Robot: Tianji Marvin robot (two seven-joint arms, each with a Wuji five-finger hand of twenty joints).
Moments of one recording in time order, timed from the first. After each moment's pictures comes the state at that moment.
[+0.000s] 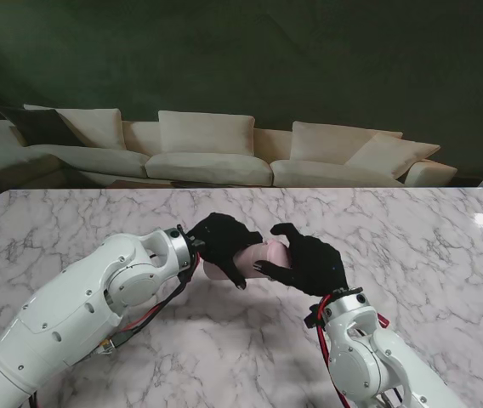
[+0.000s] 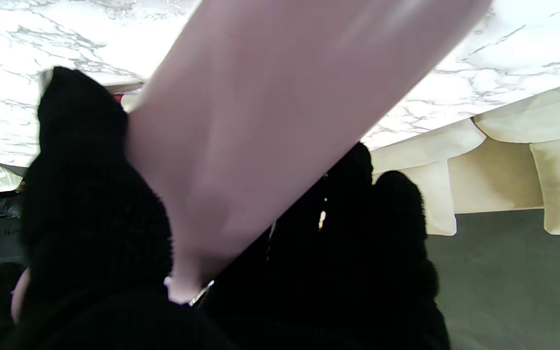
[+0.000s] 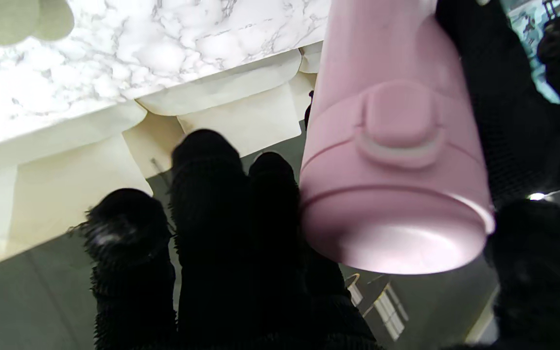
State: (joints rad) left arm 1.12 -1.05 -0.83 -1.54 0.90 -0.36 -0.15; right arm -1.71 -1.12 1.14 -1.84 -0.81 0.09 -0.27; left_hand 0.88 -0.61 -0.08 -0.02 0.60 0.20 0.64 0.79 0.96 0.21 0.36 0.85 0.87 0.22 0.67 0.88 0.55 0.19 1.30 0.60; right_hand 0.18 -0.33 0.61 -0.13 0.34 0.15 0.74 0.32 1.03 0.11 1.04 0.61 1.25 0.14 1.07 0.60 0.83 0.41 1.52 0.63
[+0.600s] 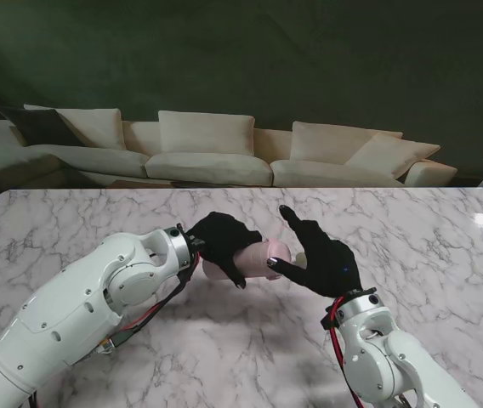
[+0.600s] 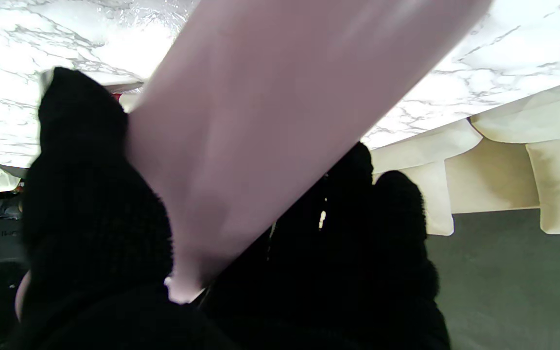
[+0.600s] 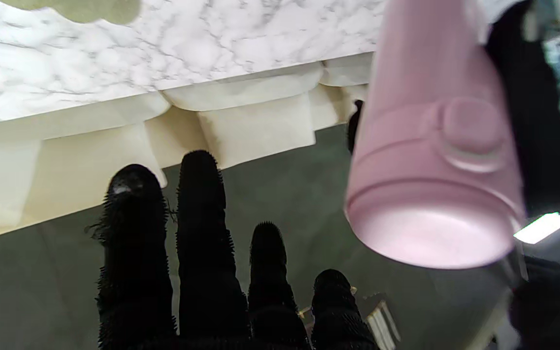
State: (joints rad) left arm 1.12 -1.05 -0.84 -1.55 0.90 -0.36 -0.17; right arm -1.77 -1.11 1.23 -1.87 -0.92 0.05 -0.20; left_hand 0.88 -0.61 -0.08 -0.02 0.60 0.20 0.64 0.79 0.96 0.21 0.36 0.85 0.87 0.22 0.67 0.88 0.55 0.19 1.30 0.60; right_hand -0.10 -0.11 0.53 -0.11 0.14 0.01 -0.03 0.20 0.24 0.13 0.65 0.32 0.79 0.24 0.51 0.44 0.55 0.41 1.27 0.49
